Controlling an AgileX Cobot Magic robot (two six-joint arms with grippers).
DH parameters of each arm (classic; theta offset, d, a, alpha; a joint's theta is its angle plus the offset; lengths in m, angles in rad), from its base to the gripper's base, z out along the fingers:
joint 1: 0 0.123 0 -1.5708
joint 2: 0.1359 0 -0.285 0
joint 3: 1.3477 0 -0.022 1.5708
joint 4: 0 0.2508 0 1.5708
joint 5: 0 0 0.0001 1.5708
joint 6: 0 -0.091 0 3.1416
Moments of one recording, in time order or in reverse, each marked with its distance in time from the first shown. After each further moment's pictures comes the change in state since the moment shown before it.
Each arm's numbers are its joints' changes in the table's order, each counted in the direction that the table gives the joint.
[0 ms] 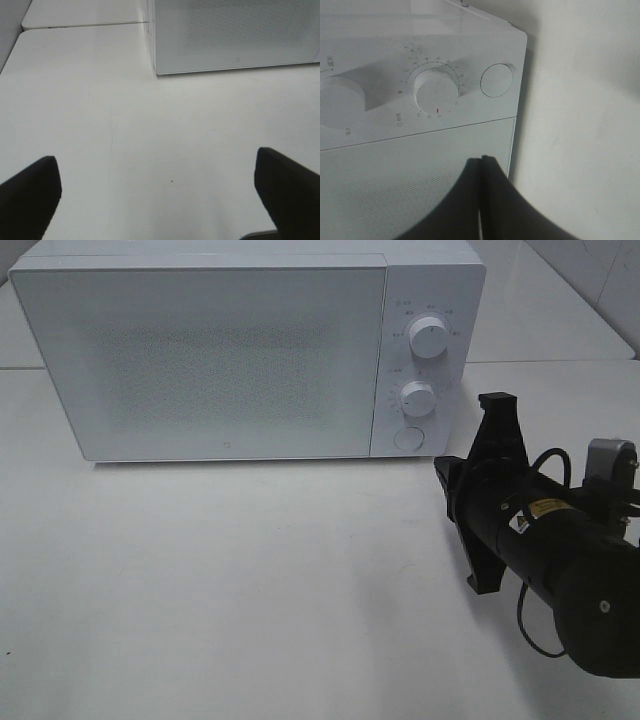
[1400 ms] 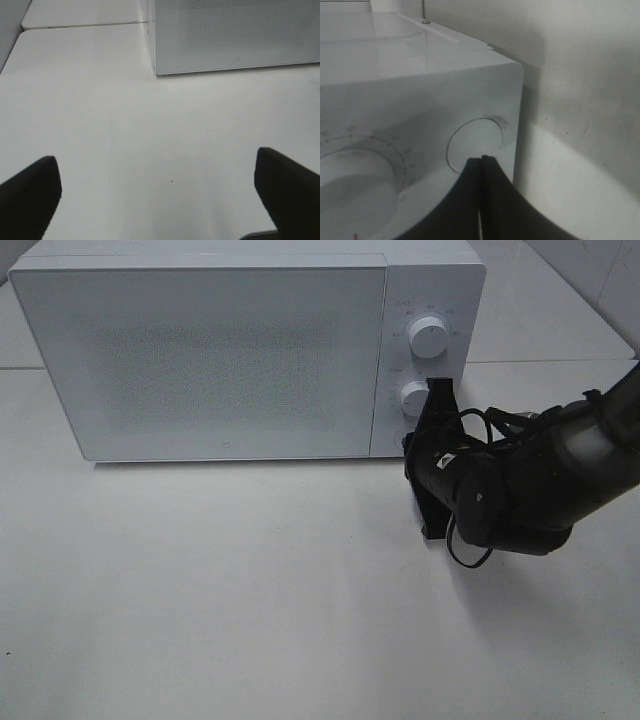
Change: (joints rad) left arm 0.000 0.000 0.000 0.000 0.000 0.000; right arm -0.218 0.328 -0.382 -0.131 -0.165 -0.016
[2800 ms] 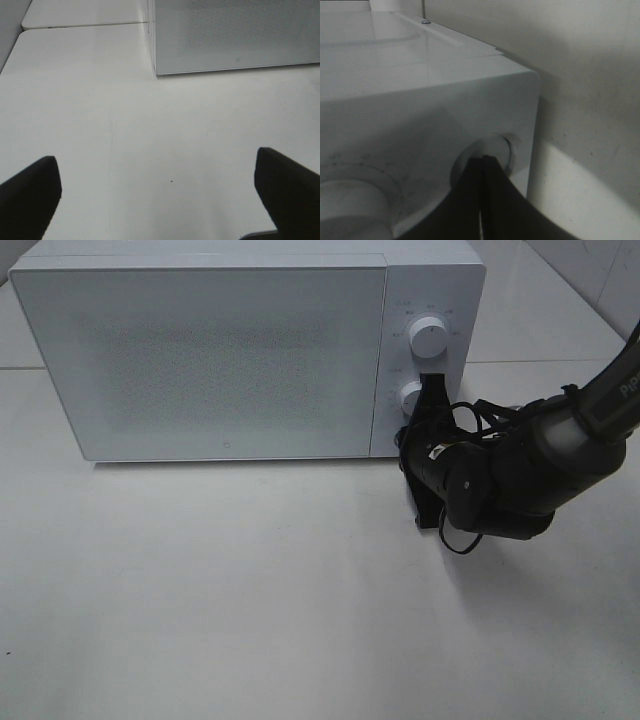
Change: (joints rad) left arm 0.000 0.000 0.000 0.000 0.000 0.001; right arm -0.039 0.057 -0.084 -0.037 -0.019 0.000
